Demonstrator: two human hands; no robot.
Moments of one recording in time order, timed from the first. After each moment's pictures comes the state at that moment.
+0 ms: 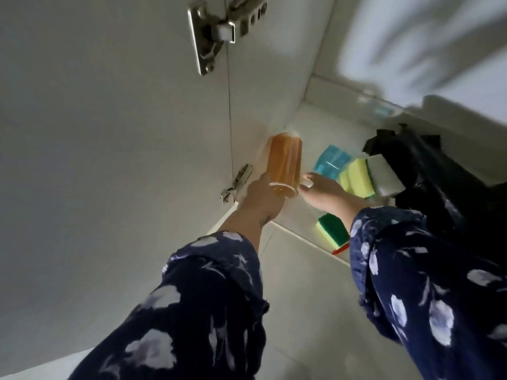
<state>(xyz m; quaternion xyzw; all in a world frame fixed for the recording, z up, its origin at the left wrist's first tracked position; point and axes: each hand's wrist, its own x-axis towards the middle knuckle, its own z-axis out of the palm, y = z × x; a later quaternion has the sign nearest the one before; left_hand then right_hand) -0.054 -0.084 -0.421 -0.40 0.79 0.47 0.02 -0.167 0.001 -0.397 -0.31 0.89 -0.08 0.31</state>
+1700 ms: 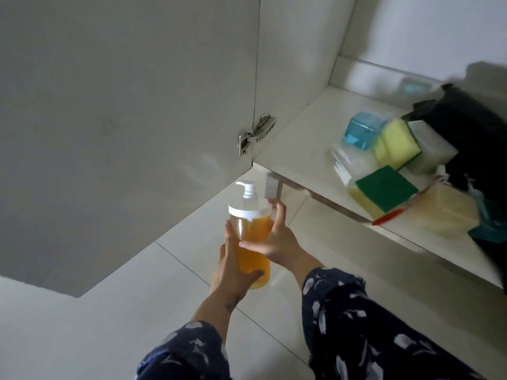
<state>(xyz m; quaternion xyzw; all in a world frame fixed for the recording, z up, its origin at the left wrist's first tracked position) 0.108 0.002 -0.650 -0.45 0.73 0.49 -0.15 -0.017 0.038 -0.611 -0.38 0.77 -0.40 0.32</state>
